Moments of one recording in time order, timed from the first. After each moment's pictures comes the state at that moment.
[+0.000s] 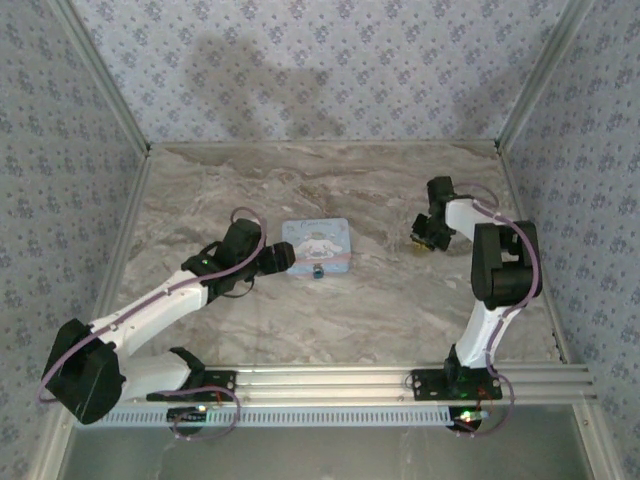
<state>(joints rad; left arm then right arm) -0.65 1.17 0.75 -0.36 -0.02 -0.74 0.06 1.85 1.16 -0.62 -0.07 0.53</state>
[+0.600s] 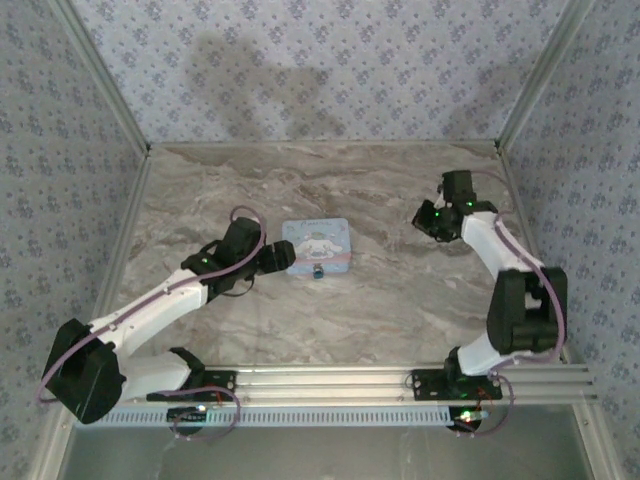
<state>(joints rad) -0.65 1.17 0.77 -0.38 -0.02 -0.75 0.06 1.48 1.06 -0.54 -0.24 0.53</state>
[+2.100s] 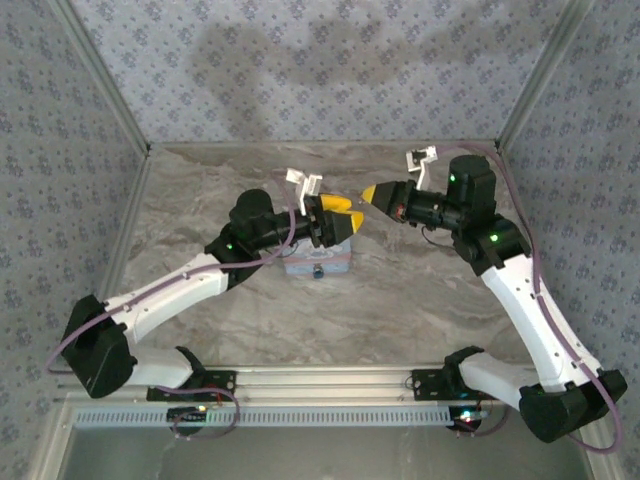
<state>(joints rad) -0.81 1.32 0.99 0.40 0.50 -0.64 0.37 1.08 1.23 -0.43 -0.69 0.86</state>
